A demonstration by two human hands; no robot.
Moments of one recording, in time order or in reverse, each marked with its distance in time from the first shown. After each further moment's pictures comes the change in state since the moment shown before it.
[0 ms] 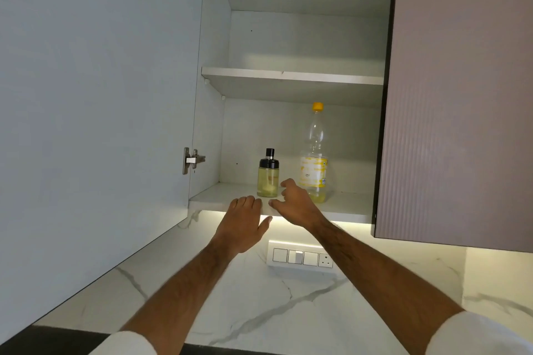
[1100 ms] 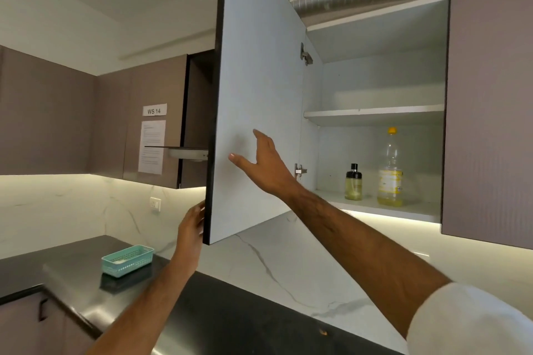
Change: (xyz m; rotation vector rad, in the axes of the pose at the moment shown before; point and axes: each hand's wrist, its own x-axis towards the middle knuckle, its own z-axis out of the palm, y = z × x) left_hand -0.339 -0.040 -0.276 -1.352 0.623 -0.864; right_hand -0.241 -0.317 -0.051 0.405 -0.092 -0.592
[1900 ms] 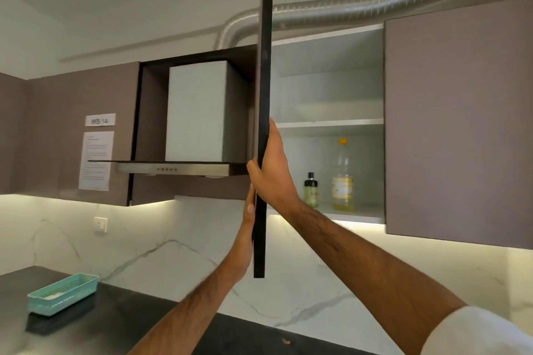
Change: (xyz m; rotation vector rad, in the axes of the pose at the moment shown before) left_hand -0.070 0.010 0.168 0.141 -0.396 0.138; right_hand -0.035 0.000 -0.067 0.121 0.312 -0.047
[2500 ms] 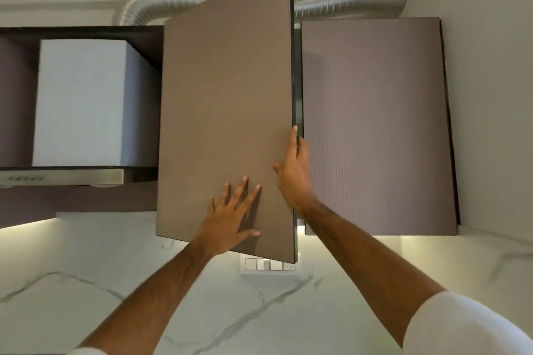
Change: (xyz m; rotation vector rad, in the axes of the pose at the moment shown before) left_hand 0.149 -0.082 0.129 1.354 -0.367 0.619; right_hand 0.023 0.159 -0.197 -0.636 0.172 0.119
